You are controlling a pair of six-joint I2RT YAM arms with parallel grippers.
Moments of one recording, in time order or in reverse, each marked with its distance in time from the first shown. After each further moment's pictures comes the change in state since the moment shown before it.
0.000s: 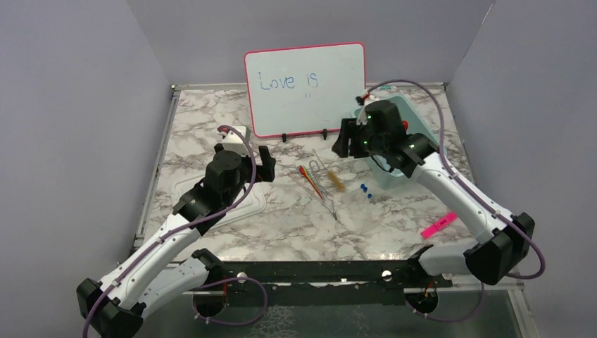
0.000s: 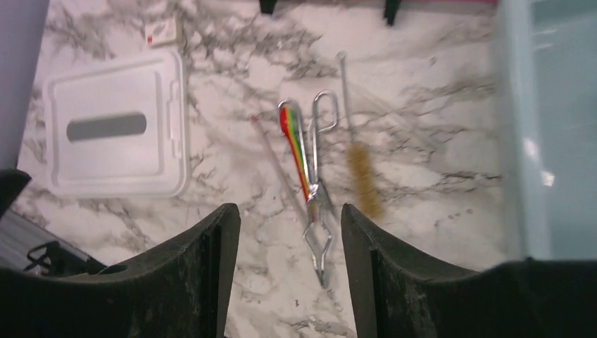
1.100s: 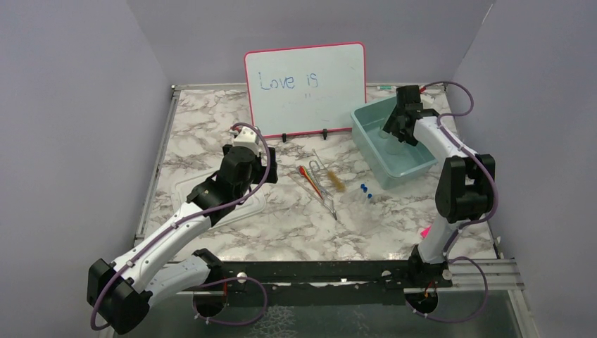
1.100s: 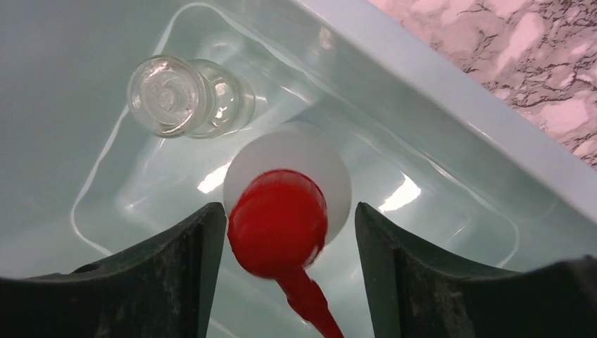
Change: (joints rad) left arm 0.000 0.117 0.000 -0.017 -0.033 0.015; right arm -0.430 0.498 0.101 0.052 0.364 0.171
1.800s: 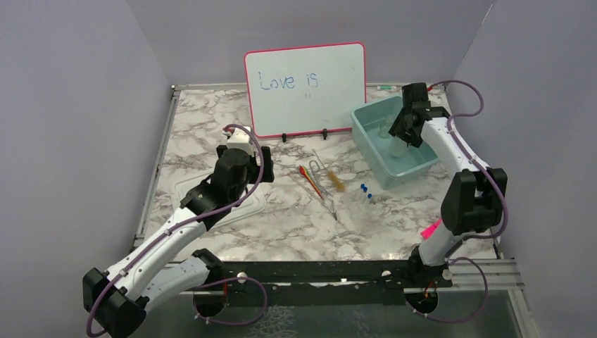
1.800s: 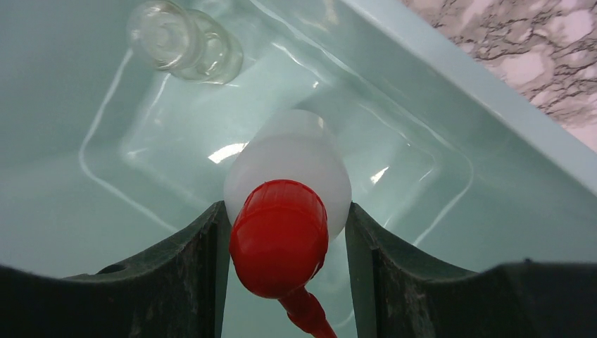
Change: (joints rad) left arm 0.000 -0.063 0.000 -0.020 -0.040 -0.014; right arm 0.000 -0.147 0.021 -0.191 -0.032 0.012
